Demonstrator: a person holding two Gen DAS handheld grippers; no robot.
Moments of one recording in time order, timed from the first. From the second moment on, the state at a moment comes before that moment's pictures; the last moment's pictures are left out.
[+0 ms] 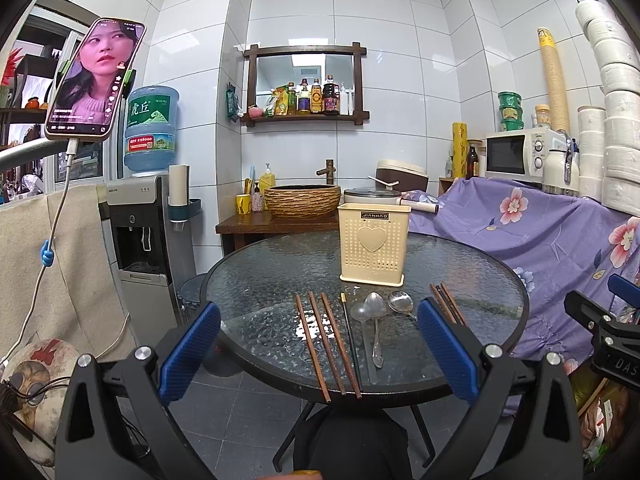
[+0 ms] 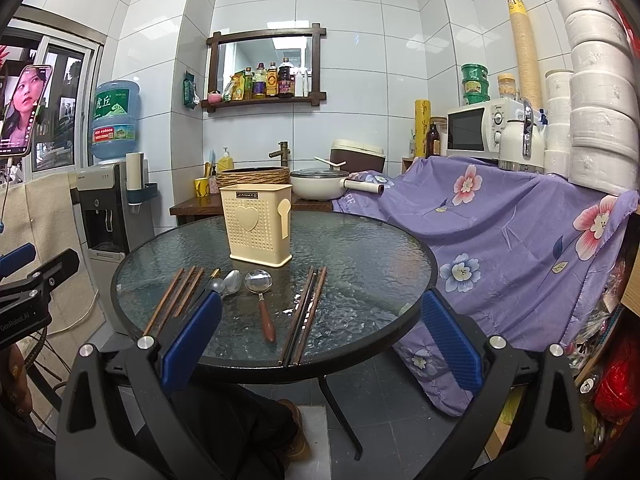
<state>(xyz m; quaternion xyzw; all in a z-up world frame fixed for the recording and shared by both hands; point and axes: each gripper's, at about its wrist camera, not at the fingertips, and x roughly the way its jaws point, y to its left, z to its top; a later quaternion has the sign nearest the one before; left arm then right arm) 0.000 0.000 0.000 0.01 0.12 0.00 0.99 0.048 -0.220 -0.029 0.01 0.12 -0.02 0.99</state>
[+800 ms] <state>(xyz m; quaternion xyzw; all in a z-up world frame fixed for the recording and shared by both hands) 0.000 0.000 0.000 0.01 0.12 0.00 0.99 0.049 -0.214 -0.034 0.01 0.13 -0.02 0.99</state>
